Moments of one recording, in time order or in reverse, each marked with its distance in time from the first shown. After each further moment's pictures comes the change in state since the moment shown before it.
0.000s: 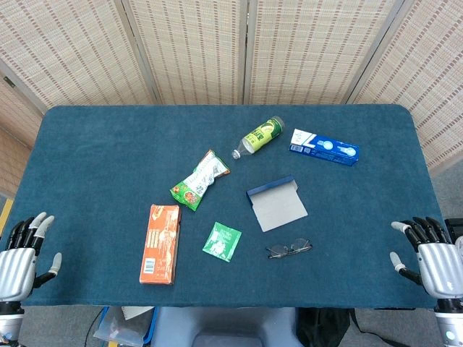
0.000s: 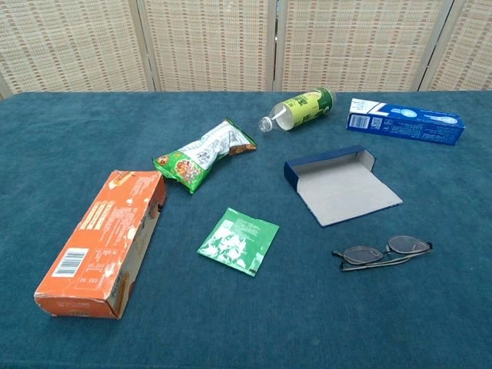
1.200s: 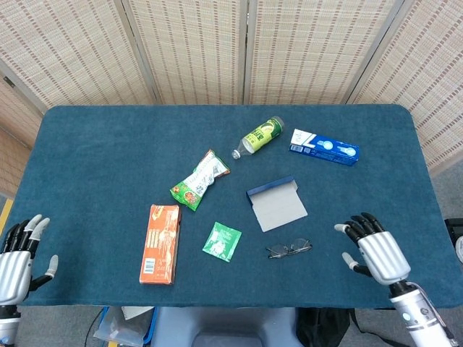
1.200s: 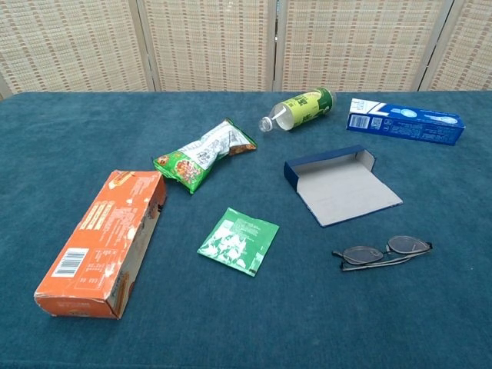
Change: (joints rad) left arm 0.019 0.003 0.008 0.004 0.008 0.027 -0.022; right arm 0.171 -0.044 -0.017 -0.049 -0.105 -0.239 -0.103
